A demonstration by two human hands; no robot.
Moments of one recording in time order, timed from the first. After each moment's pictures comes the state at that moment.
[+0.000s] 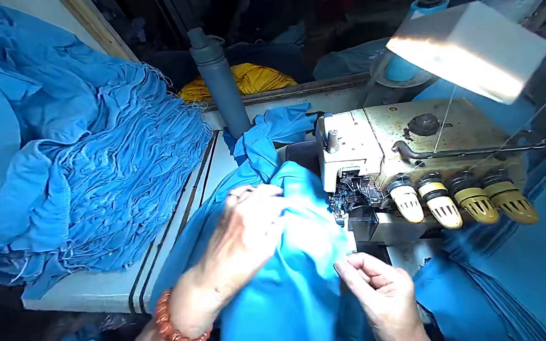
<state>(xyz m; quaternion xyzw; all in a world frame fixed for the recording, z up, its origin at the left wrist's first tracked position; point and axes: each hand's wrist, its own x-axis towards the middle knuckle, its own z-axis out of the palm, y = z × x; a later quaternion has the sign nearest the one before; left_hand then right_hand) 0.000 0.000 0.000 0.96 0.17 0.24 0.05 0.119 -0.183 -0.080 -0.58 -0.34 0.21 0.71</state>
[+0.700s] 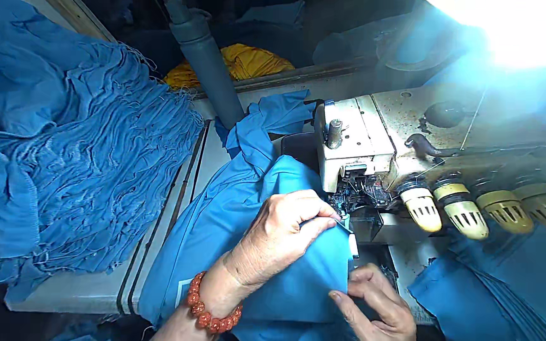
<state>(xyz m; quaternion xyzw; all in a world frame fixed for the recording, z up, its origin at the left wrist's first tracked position) 0.049 -0.005 -0.015 0.90 0.04 0.24 0.36 0.113 -0.201 -0.124 -0.62 -0.41 0.10 0.66</state>
